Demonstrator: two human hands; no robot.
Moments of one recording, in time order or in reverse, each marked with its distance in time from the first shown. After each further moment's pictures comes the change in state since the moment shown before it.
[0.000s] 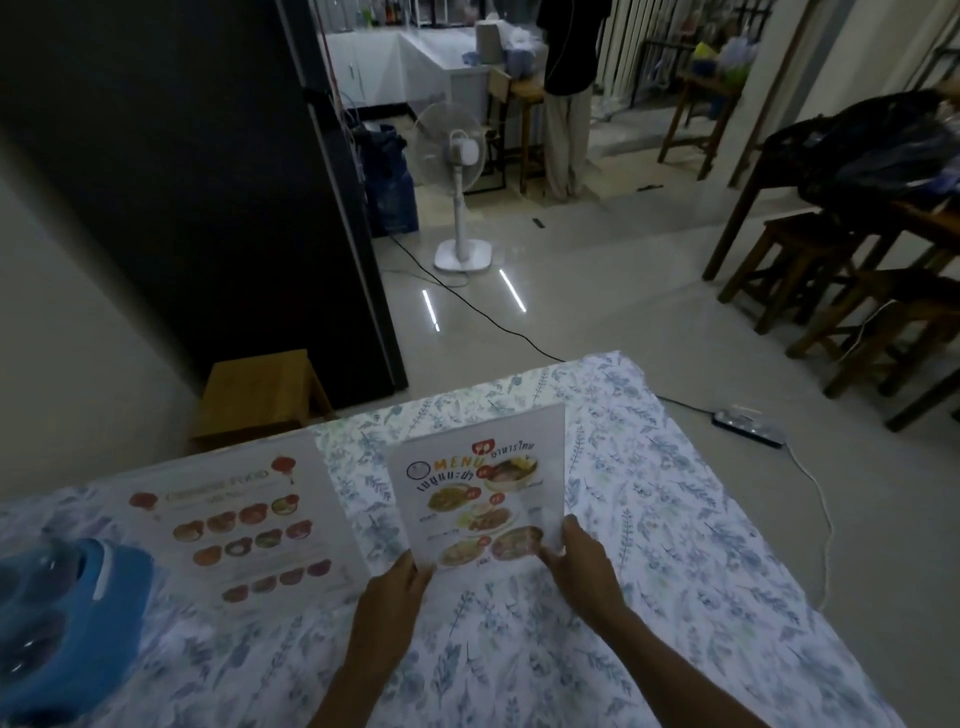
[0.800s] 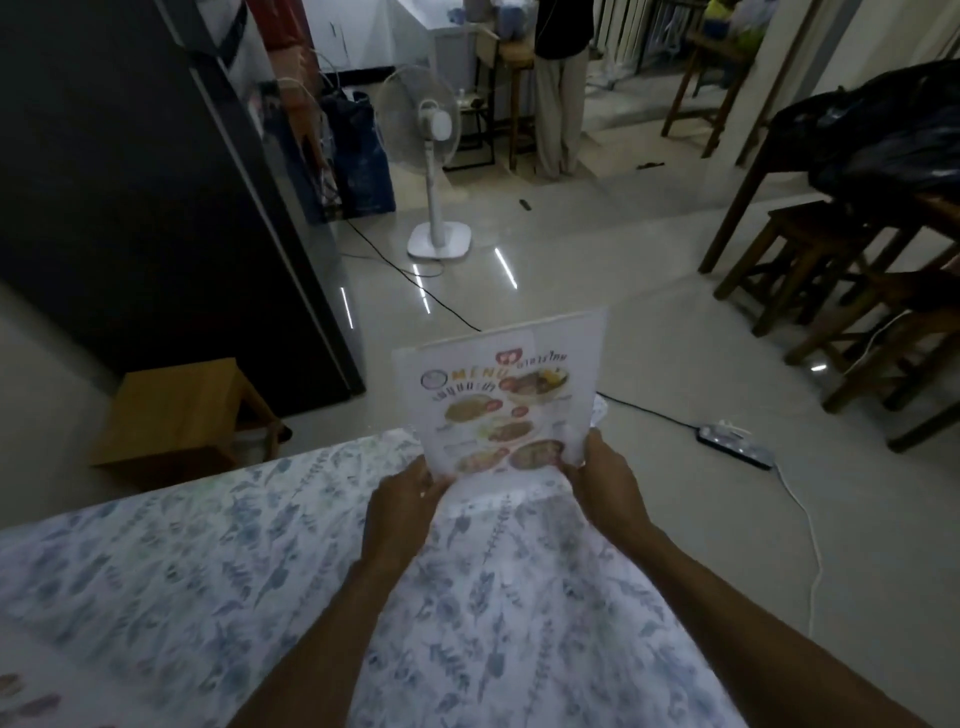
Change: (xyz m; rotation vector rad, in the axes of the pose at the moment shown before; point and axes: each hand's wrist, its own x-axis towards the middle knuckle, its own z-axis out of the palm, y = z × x) left_hand 0.207 0.193 0.098 -0.085 0.138 0.246; right_hand 0.246 0.051 -0.172 -0.088 0.138 -0.107
